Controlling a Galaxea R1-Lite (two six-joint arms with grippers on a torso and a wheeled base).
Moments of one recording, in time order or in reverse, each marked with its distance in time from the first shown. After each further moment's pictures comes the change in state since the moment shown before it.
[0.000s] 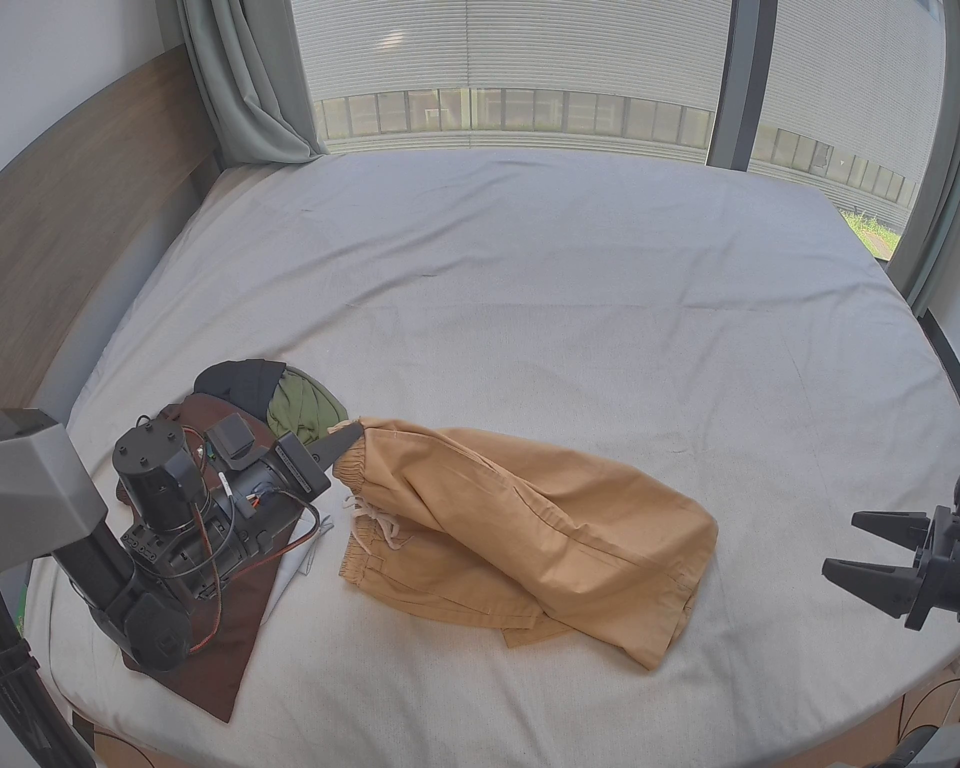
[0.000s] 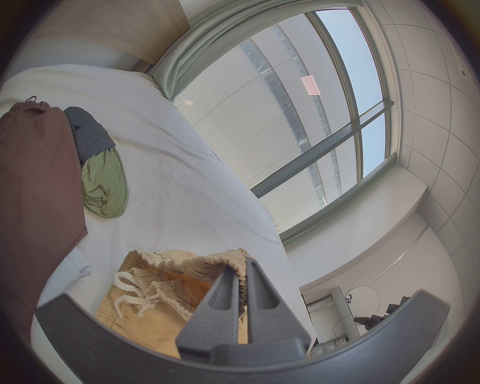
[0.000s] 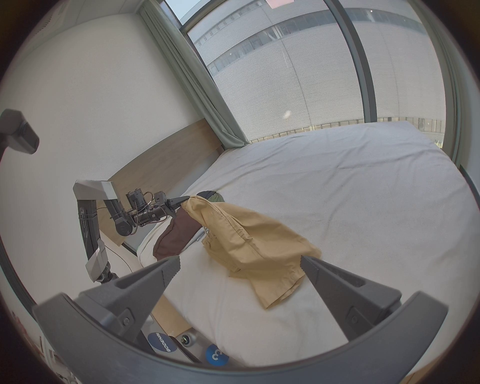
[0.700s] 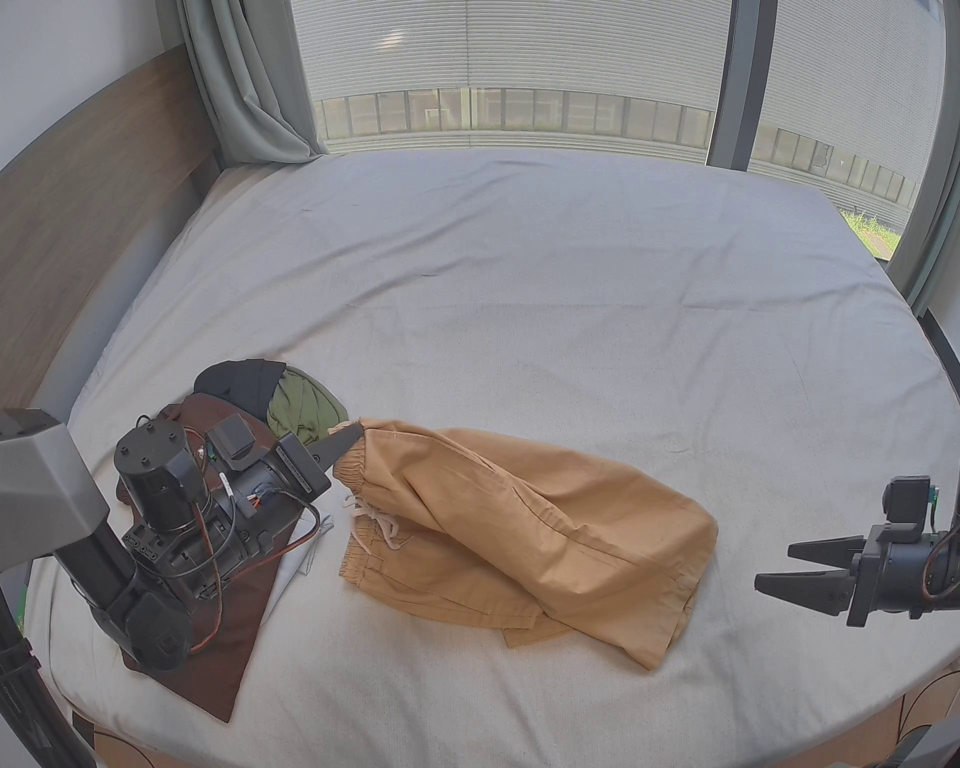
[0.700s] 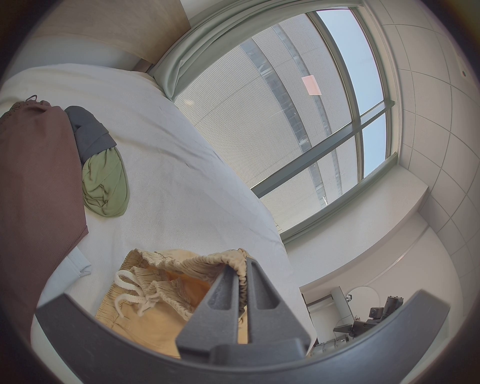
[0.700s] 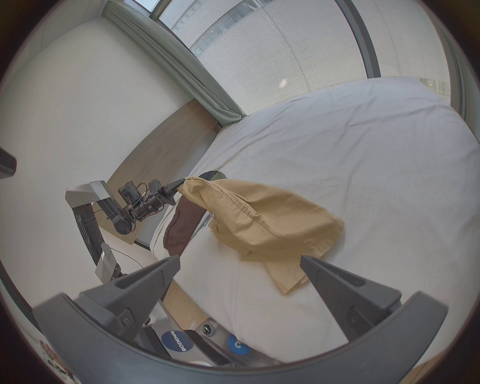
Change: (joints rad) left arm 0.002 0.006 -0.001 0.000 0.000 -0.001; right arm 0.065 0.265 0.027 -0.133 0.033 0.100
